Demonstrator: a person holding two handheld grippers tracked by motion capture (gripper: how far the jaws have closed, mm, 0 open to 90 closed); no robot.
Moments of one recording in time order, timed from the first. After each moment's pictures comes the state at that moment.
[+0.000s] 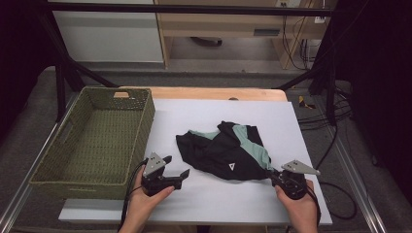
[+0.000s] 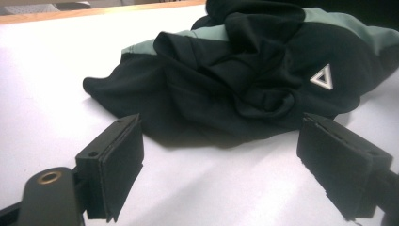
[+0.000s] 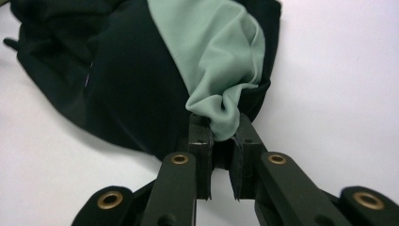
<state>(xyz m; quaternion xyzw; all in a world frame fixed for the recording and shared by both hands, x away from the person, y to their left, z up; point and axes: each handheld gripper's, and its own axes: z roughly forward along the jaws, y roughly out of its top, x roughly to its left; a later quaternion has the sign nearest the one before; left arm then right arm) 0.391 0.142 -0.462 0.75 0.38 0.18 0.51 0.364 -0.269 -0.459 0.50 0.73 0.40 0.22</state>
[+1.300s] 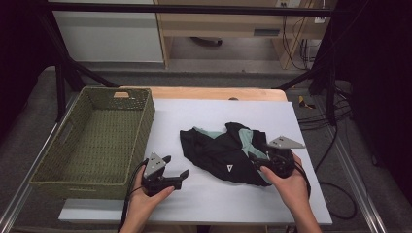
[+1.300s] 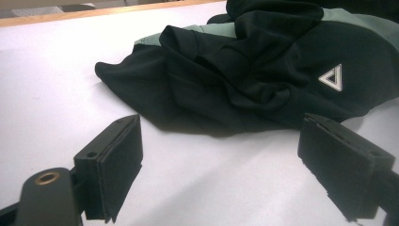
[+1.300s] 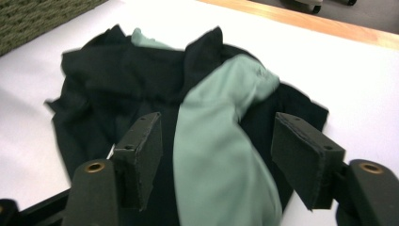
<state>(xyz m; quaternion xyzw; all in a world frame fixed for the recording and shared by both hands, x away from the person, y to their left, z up) 0.391 0.143 -0.464 0.75 0.38 0.19 0.51 0.416 -0.231 -0.407 0.45 0.76 0.41 0.23</state>
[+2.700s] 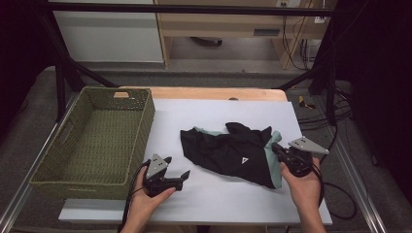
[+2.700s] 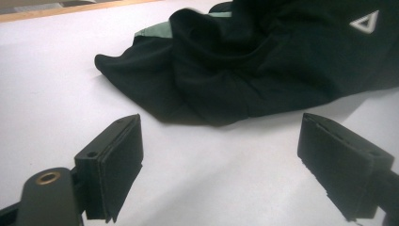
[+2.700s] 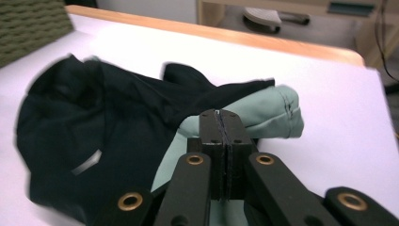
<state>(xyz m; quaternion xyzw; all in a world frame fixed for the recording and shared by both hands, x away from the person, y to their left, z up) 0.391 0.139 -0.468 0.76 0.37 0.20 0.49 0.404 -0.281 -0.410 0.49 0.70 0.43 0.28</state>
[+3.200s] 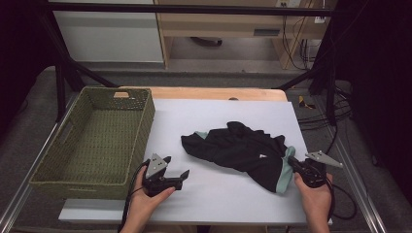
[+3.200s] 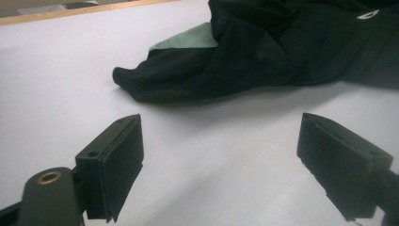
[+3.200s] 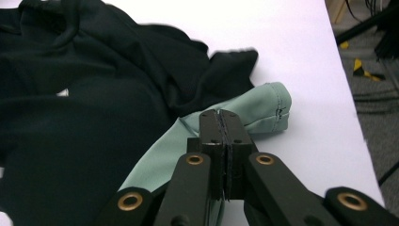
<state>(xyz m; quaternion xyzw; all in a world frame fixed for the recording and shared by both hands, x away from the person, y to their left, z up) 0.391 0.141 -0.466 0.76 0.38 0.20 0.49 0.395 -0.331 -0.463 0.58 0.66 0.40 0.26</state>
